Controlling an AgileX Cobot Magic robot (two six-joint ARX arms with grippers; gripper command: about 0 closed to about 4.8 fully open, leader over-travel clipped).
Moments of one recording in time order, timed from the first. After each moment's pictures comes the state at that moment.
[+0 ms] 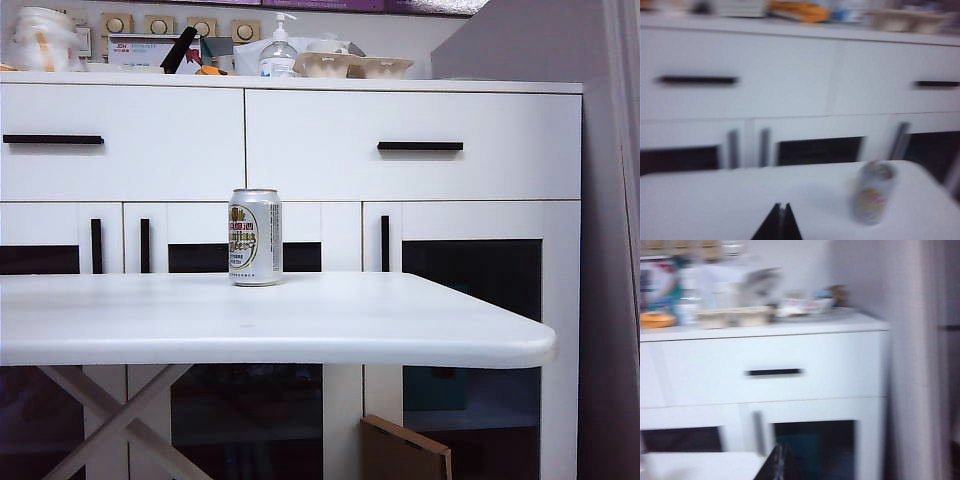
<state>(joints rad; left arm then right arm) 0.05 0.53 0.69 -0.14 0.21 -0.08 0.08 0.50 0.73 -0.04 -0.04 0.08</state>
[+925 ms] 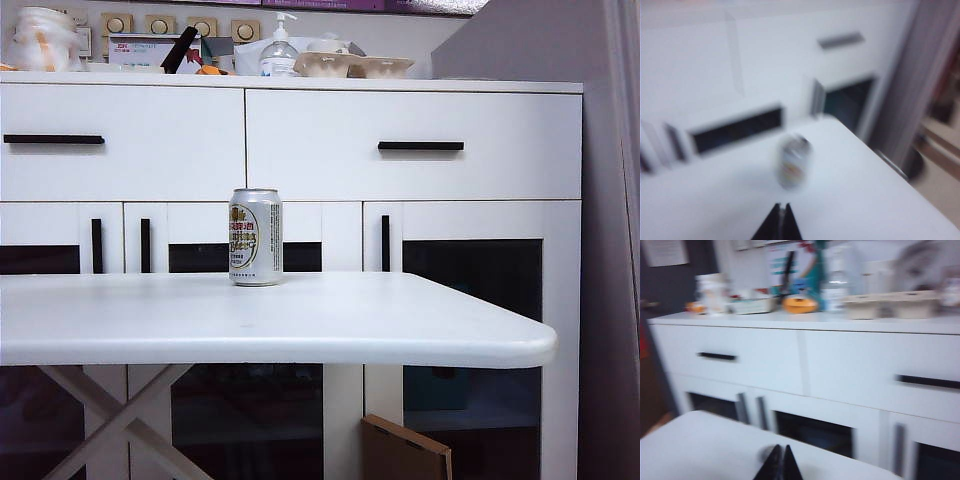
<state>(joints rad) -0.08 0.86 1.19 -0.56 0.42 0.05 0.49 0.98 0.97 0.14 -0.10 0.11</state>
